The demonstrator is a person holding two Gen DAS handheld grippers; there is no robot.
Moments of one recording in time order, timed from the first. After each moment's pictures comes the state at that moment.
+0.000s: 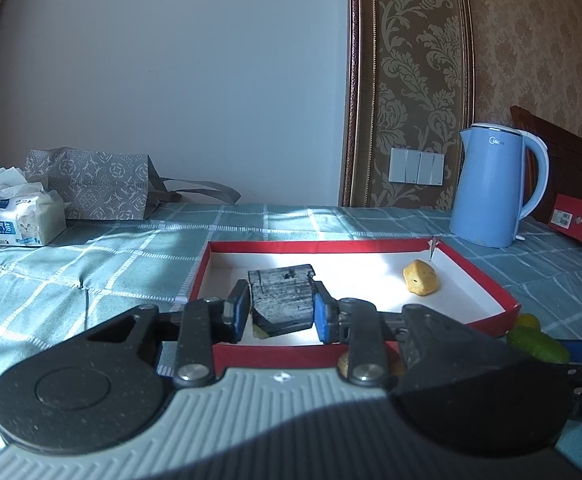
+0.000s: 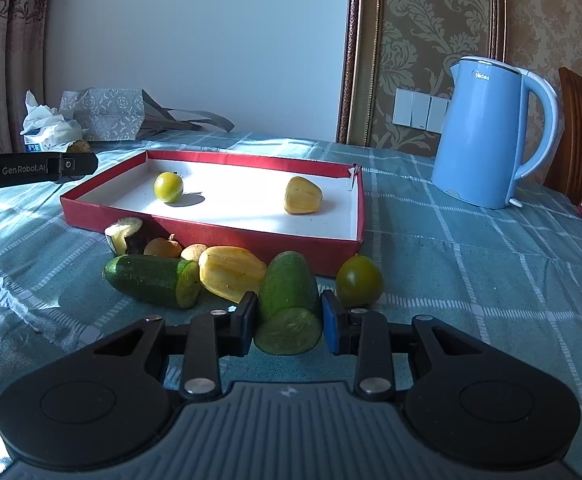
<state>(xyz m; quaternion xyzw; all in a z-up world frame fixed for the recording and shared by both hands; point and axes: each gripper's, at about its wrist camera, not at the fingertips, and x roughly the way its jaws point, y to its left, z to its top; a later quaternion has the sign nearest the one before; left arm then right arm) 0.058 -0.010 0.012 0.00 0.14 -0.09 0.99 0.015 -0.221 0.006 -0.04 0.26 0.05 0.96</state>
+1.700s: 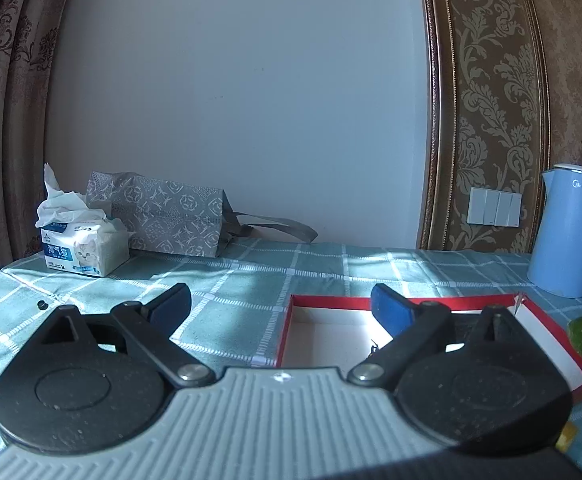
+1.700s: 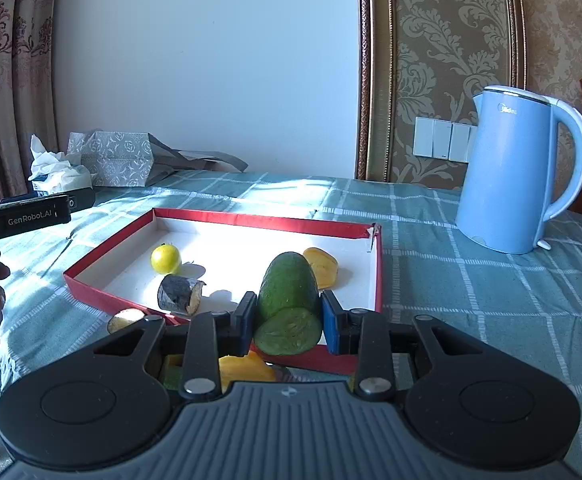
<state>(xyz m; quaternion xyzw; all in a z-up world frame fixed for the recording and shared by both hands) 0.102 0.024 0.030 -0.03 0.11 0.03 0.99 0.075 -0.220 0.046 -0.01 0.24 0.09 0.97</state>
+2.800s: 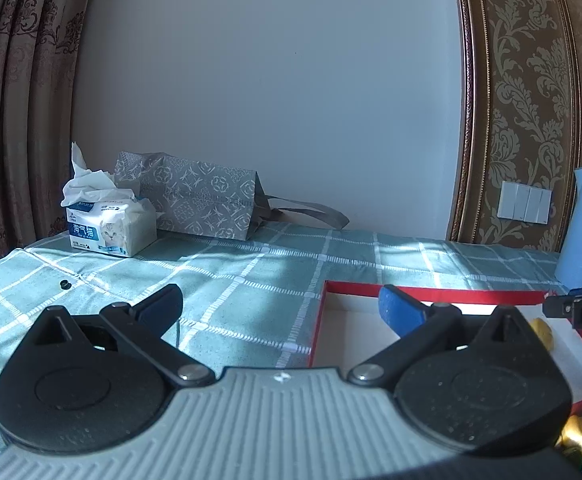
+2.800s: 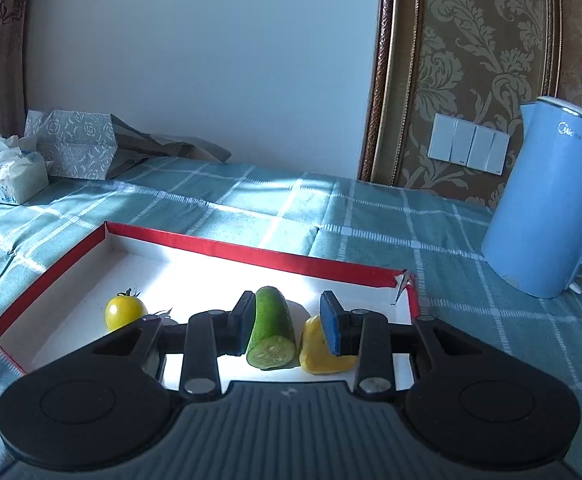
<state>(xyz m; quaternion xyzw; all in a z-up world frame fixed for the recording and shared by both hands) 0.106 0.034 0.023 -0.03 0.12 0.06 0.99 0.166 -0.191 0.046 -0.05 0.26 0.05 0.96</state>
